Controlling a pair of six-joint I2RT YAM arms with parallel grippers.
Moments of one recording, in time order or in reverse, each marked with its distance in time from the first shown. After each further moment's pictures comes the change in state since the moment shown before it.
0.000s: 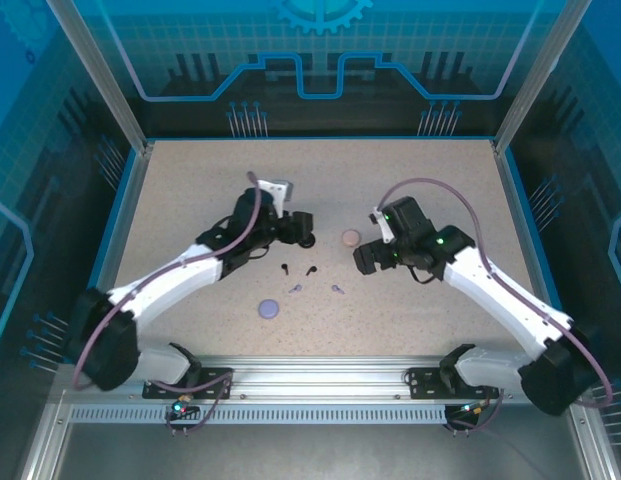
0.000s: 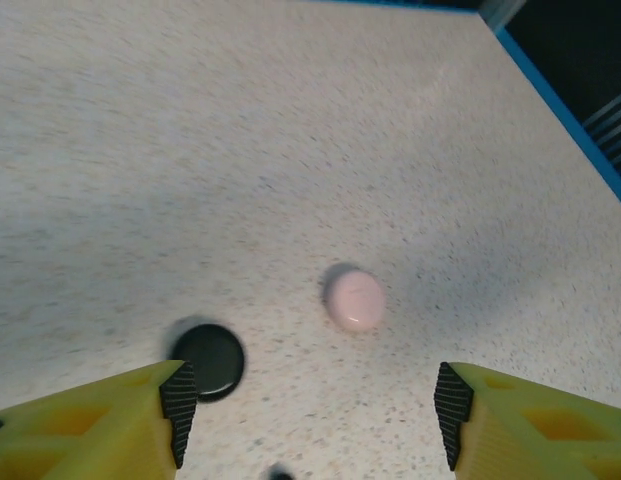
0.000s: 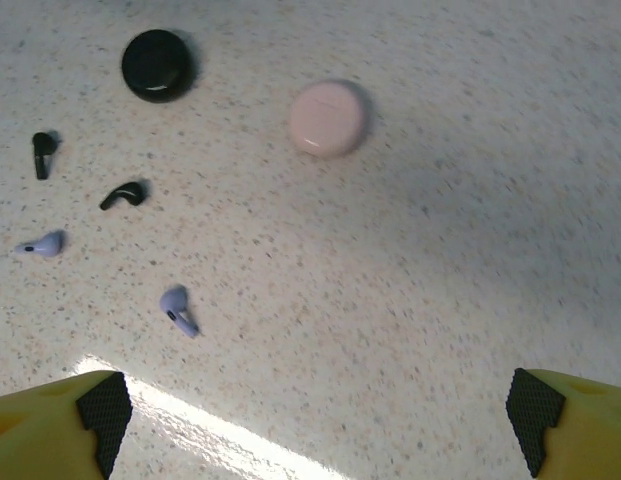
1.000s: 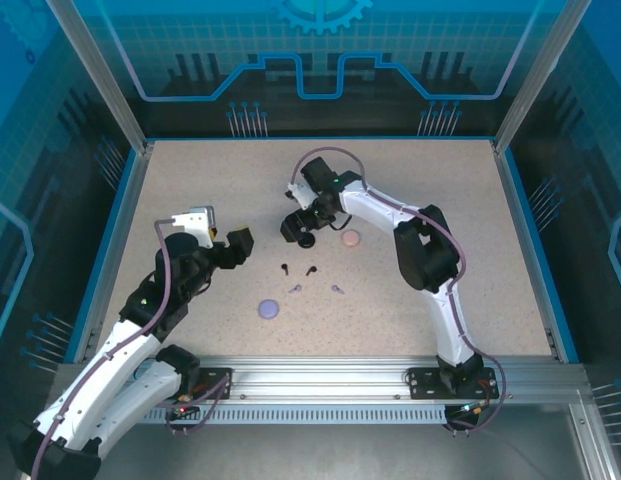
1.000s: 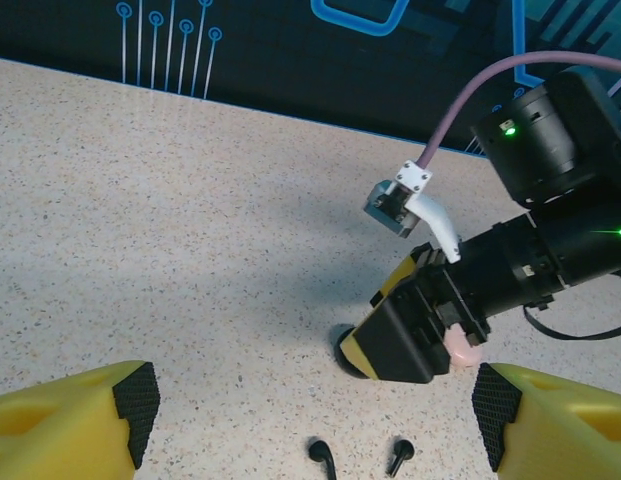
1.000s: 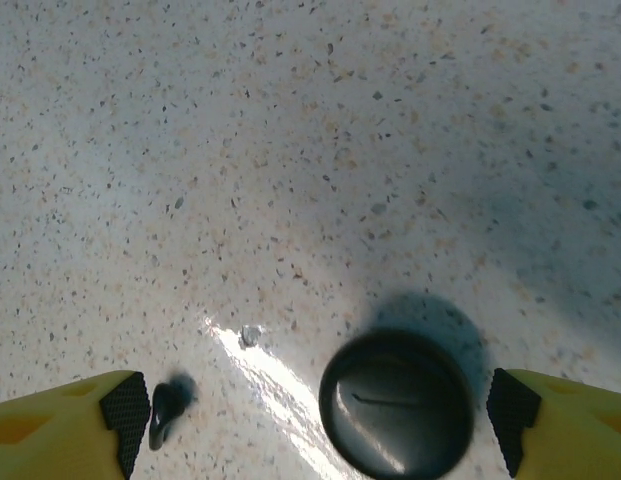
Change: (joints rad) left arm 0.138 -0.635 -0.264 -0.199 -0.165 -0.015; right arm 0.044 1.006 0.808 0.037 -0.404 -0.123
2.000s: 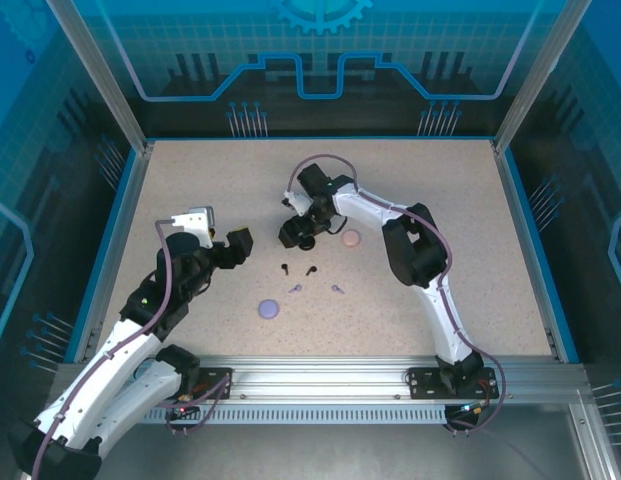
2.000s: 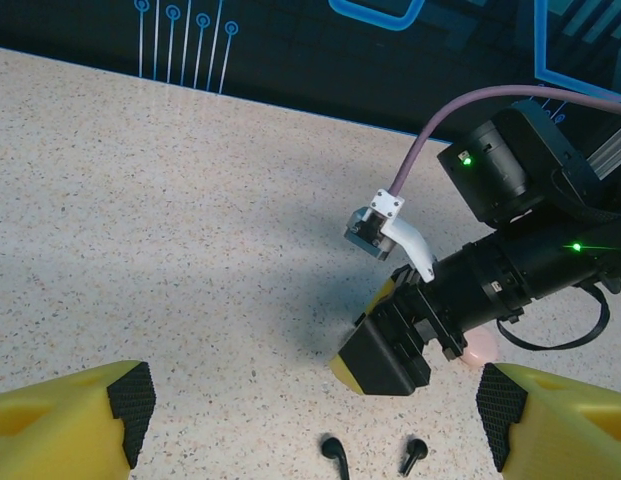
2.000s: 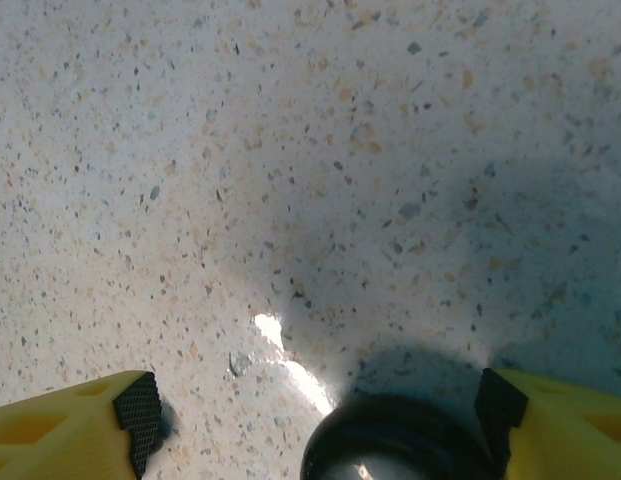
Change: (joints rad) left arm 0.003 0.008 0.000 -0.011 -0.023 -0.003; right arm 0.003 0.087 0.033 -0.019 -0.059 -0.023
